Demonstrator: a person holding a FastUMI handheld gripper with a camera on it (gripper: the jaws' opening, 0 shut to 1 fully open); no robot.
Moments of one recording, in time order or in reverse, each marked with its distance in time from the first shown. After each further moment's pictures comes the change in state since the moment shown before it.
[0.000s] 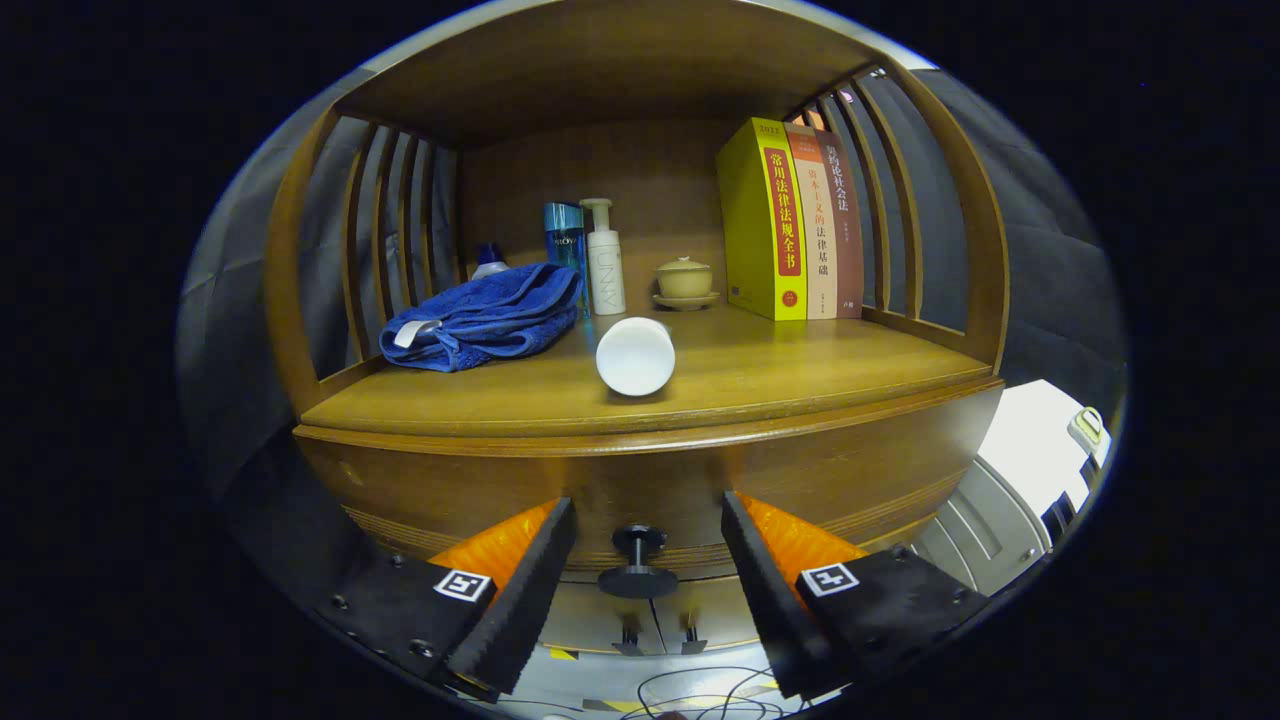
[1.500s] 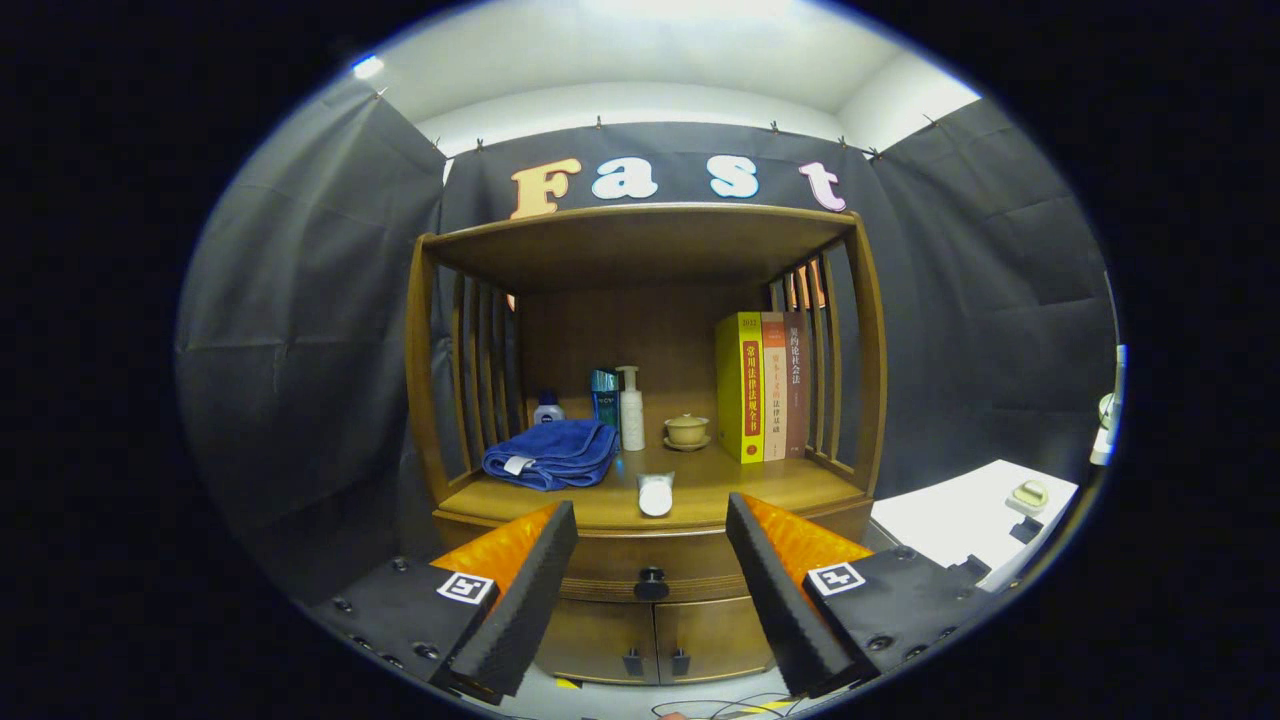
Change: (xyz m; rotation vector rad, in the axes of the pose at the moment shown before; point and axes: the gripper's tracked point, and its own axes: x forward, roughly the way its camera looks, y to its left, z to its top) arm -0.206 0.013 0.104 -0.041 -0.340 0.027
